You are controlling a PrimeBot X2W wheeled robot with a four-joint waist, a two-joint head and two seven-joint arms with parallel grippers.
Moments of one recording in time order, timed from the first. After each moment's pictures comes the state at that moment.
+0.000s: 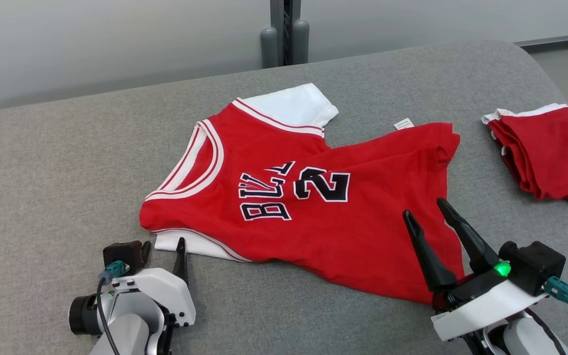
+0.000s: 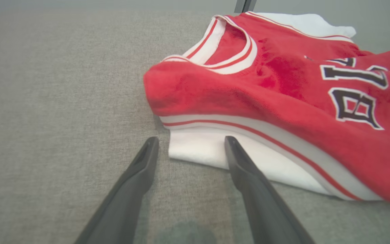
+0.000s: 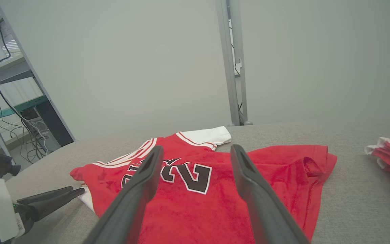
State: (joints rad) left arm -0.35 0.08 -0.27 0.76 -0.42 0.12 -0.14; right arm -0.17 -0.25 0.38 0.12 0.49 0.13 -0.26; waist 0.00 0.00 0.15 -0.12
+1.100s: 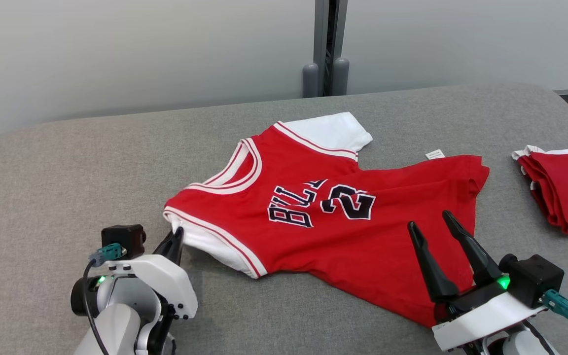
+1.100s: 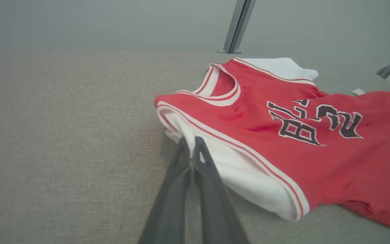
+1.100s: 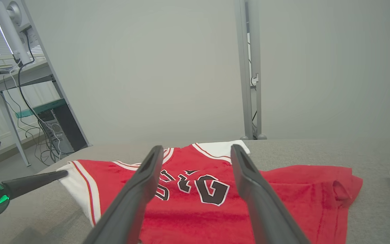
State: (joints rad) left arm -0.32 0.15 -0.32 0.54 -0.49 0.06 0.04; right arm -0.12 -0.21 0.33 0.14 0.43 0.13 -0.26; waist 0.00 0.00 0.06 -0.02
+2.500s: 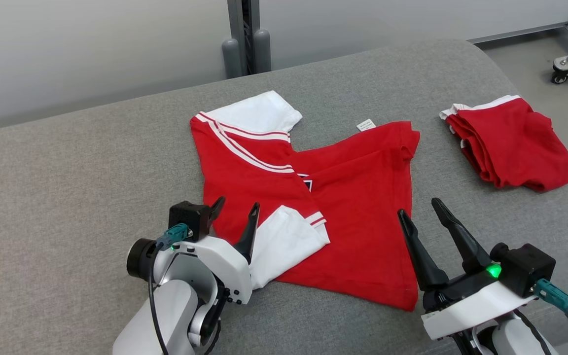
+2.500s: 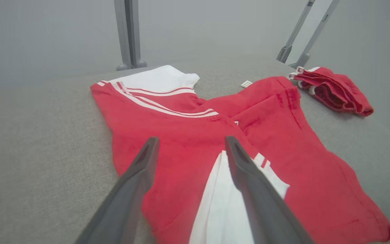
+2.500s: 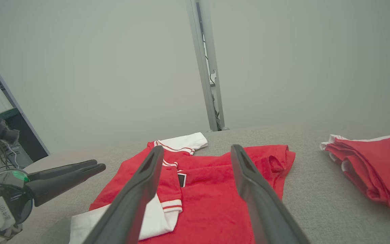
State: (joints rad) left arm -0.42 0.09 -0.54 0.51 -0.51 0.09 -0.04; right arm -0.16 -0.17 0.34 0.14 0.43 0.13 -0.26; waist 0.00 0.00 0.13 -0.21
